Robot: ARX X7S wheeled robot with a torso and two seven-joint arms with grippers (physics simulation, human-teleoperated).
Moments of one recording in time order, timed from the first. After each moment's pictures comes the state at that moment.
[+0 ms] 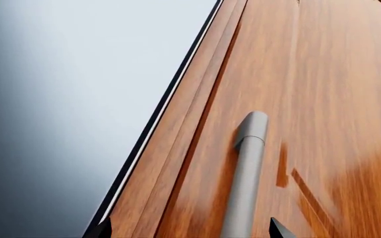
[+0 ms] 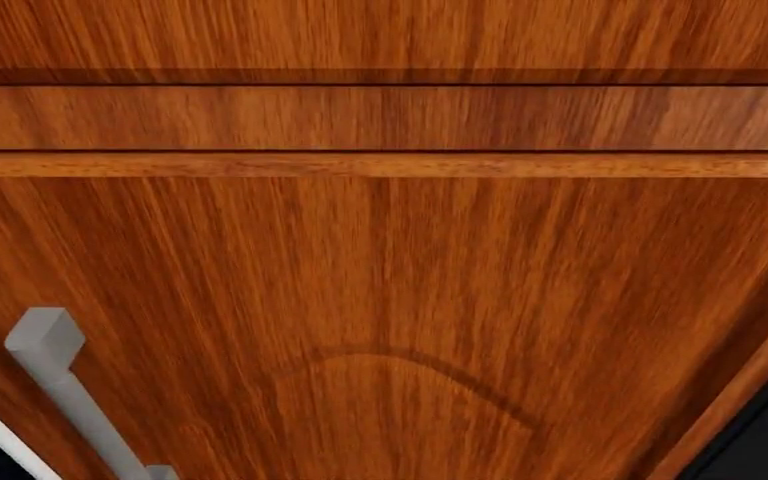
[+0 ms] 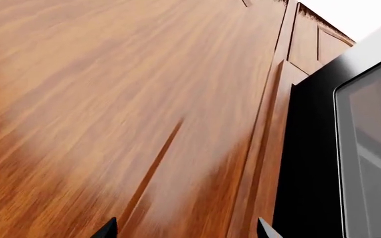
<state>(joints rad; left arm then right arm) -1.47 -0.50 -0.46 0.73 -1.70 -1.07 -1.12 2.35 0.57 -0.46 -0.45 0.85 1.47 0.38</state>
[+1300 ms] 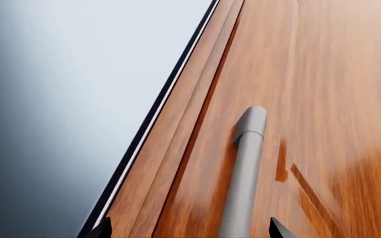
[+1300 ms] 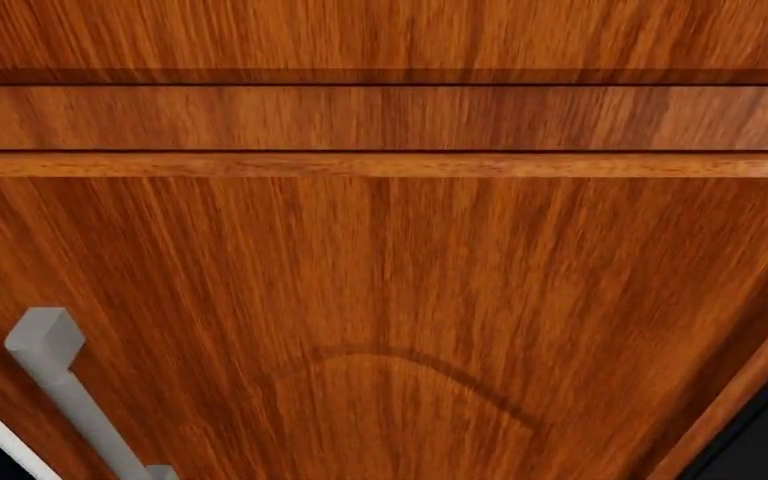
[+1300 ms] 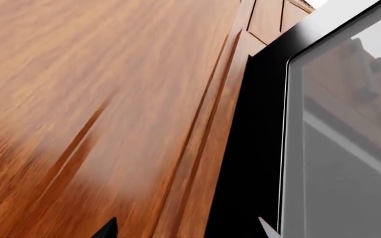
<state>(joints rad) -1.45 -0.52 -0.43 0.74 -1.69 -1.04 -1.12 2.34 0.54 -0.46 -0.33 0.23 1.47 -0.12</state>
